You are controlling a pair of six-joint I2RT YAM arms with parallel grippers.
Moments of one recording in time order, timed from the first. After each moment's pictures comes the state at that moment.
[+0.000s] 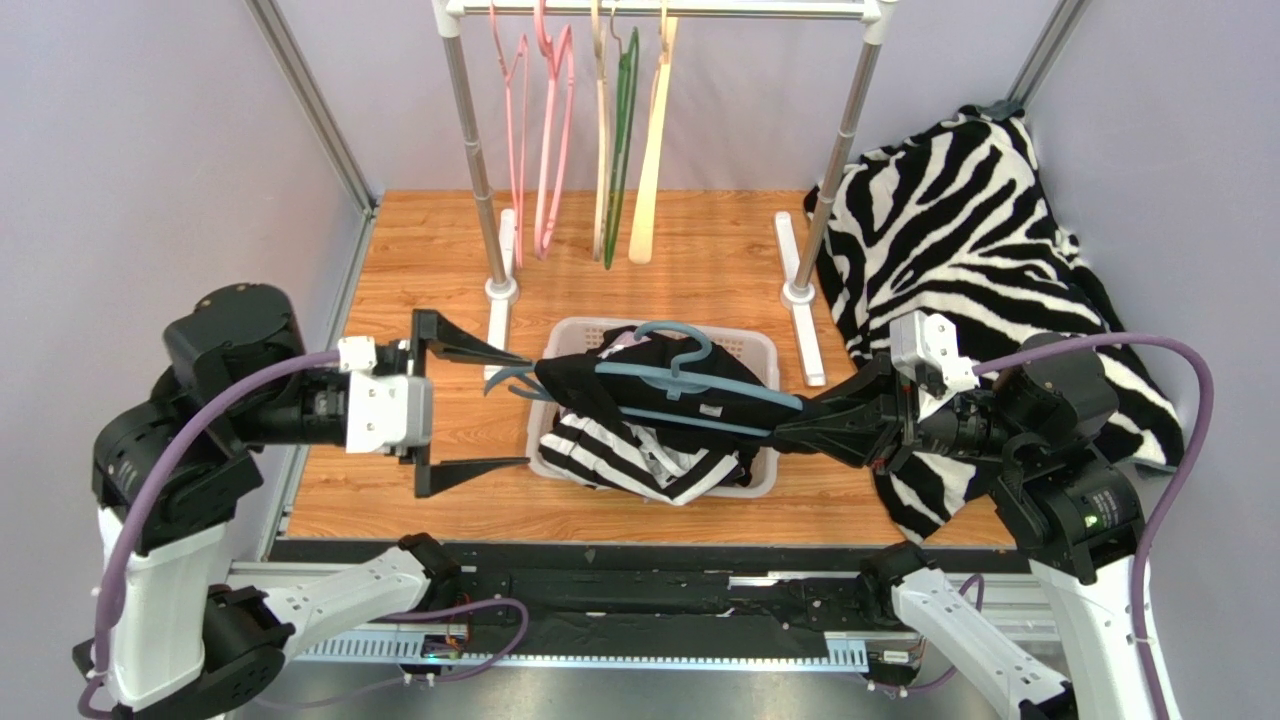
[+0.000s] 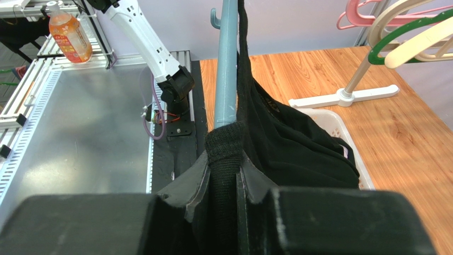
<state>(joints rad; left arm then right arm) -0.70 0.95 1.85 -1.16 0.76 0.58 0.37 0.69 1.28 -0.66 -1.05 -0.07</state>
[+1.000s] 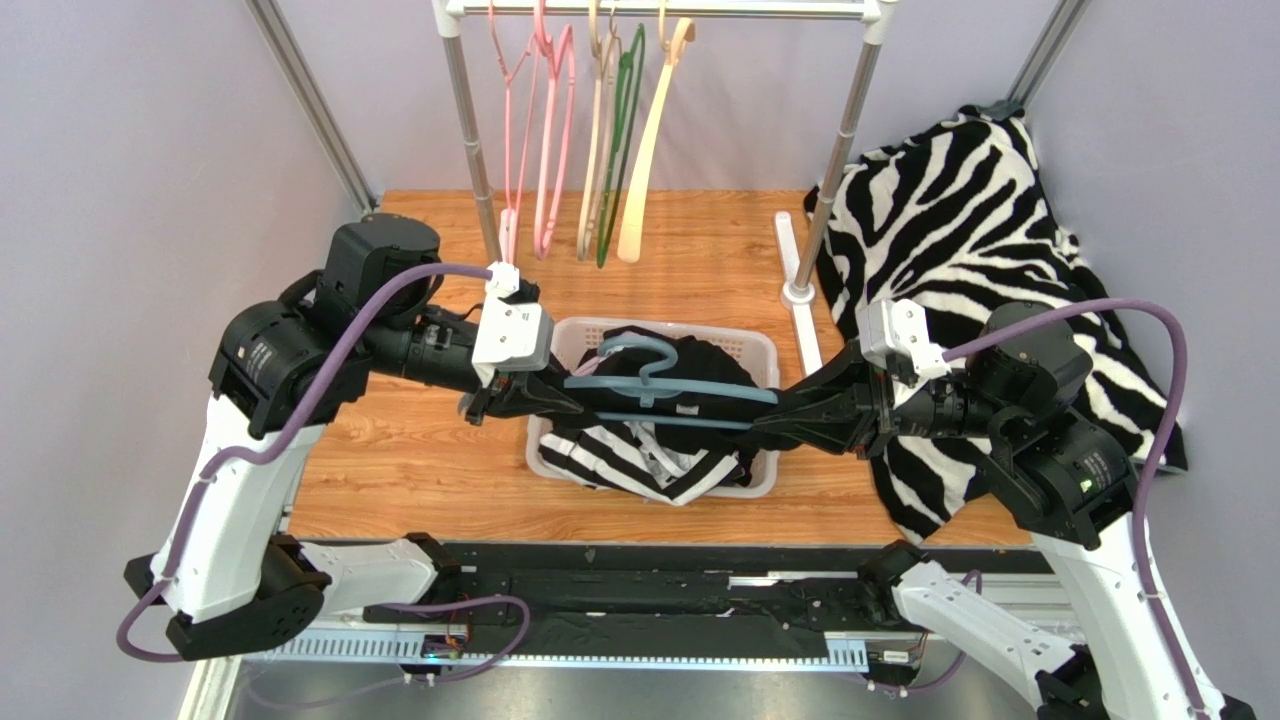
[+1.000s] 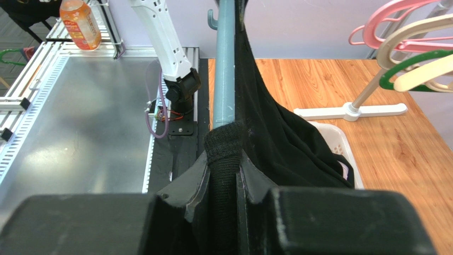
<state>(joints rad) -0.70 1.20 1.93 -1.33 0.82 0.60 0.54 0.80 1.37 -0.68 -0.95 -0.15</state>
